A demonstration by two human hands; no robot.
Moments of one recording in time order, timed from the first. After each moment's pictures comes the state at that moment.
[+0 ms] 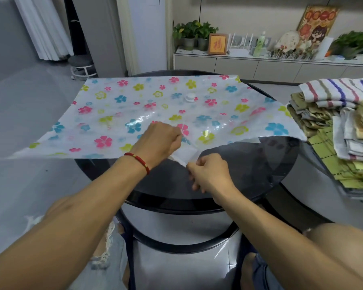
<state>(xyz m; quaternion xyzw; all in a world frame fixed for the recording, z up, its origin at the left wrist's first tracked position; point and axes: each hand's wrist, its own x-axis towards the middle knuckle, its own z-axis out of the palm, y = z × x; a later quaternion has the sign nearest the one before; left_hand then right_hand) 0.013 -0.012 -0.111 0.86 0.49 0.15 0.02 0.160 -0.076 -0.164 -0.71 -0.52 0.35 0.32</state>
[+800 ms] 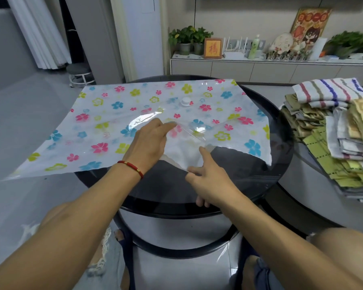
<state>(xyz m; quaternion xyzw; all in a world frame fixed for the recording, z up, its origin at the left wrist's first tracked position) 0.004 0.000 -0.130 0.82 0.48 0.31 0.01 0.175 -0.102 -0.143 -0.67 -0.57 0.40 0.27</state>
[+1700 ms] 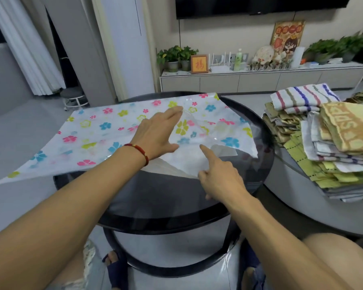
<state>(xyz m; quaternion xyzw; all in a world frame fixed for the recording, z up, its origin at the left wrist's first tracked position) 0.069 0.030 -0.077 0.89 0.43 0.12 -0.13 0.234 -0.088 -0.133 -0.74 -0.61 0.18 0.23</state>
